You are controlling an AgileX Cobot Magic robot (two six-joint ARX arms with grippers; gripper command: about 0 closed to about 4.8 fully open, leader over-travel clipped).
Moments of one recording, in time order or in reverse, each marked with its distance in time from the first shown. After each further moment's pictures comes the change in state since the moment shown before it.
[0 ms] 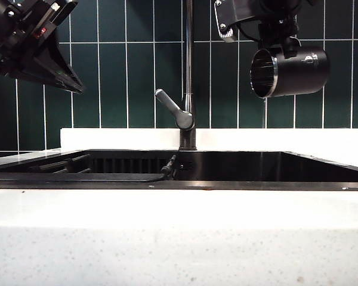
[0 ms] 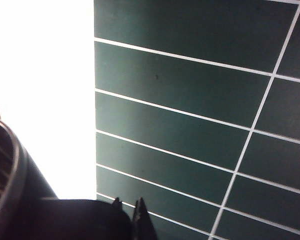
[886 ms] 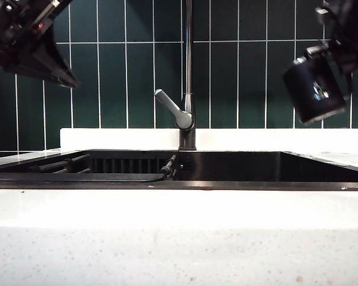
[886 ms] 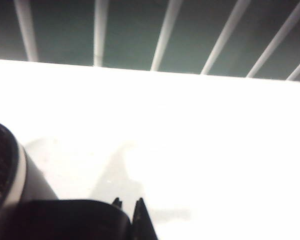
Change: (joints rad) left arm 0.000 -0.033 0.000 0.000 -0.054 -0.039; right arm -0.398 -0.001 -0.097 -0.029 -0.257 1.451
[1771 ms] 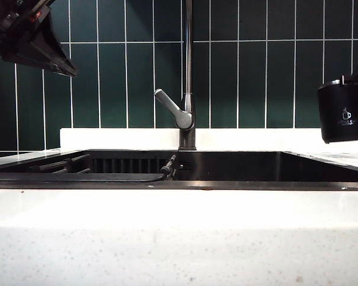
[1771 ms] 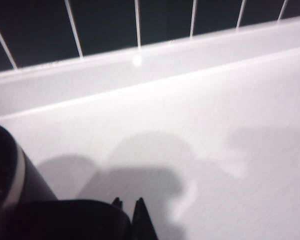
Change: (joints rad) left arm 0.000 -0.035 0.000 0.023 -0.015 0.001; right arm -0.133 -0.001 -0.341 0.461 -0.031 0.211
